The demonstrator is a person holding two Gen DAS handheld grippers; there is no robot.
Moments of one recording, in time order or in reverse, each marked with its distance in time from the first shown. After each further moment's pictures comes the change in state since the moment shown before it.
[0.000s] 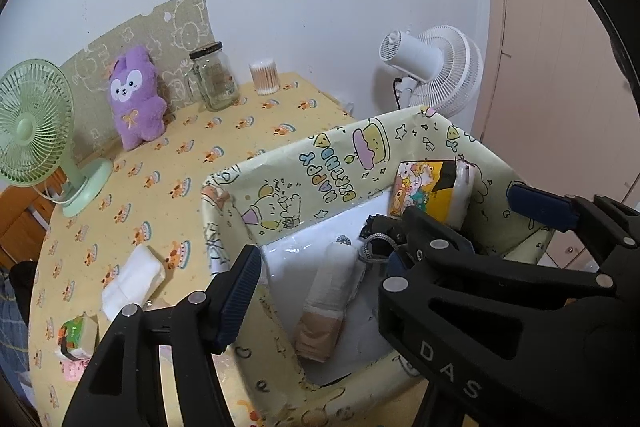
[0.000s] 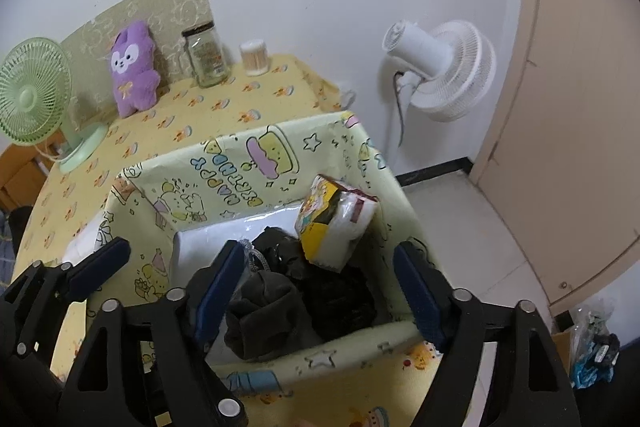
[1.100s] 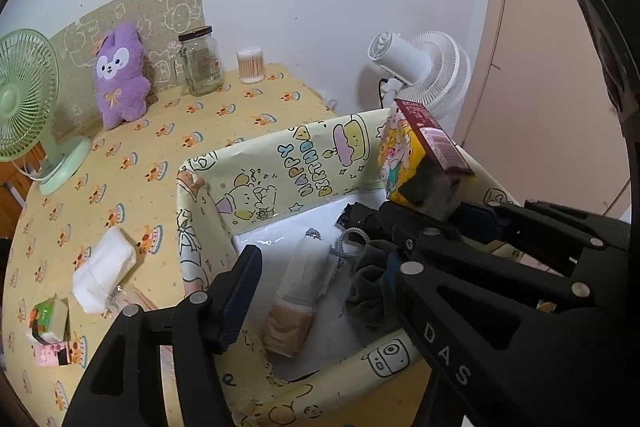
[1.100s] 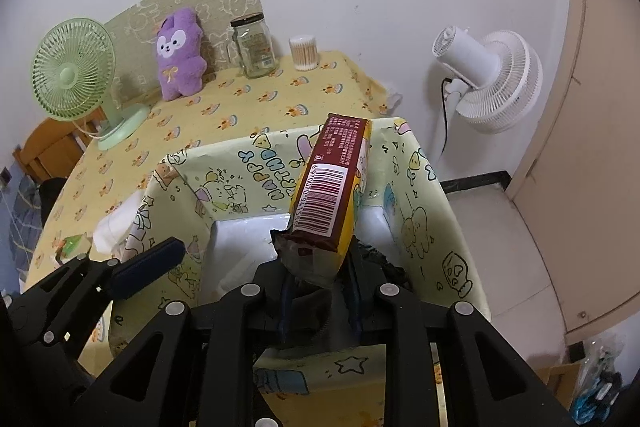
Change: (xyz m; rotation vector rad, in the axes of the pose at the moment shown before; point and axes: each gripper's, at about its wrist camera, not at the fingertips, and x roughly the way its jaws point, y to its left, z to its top) left arm 0.004 -0.002 0.001 -0.072 0.022 -0.095; right arm 0.003 0.005 0.004 -0.103 0.025 0.158
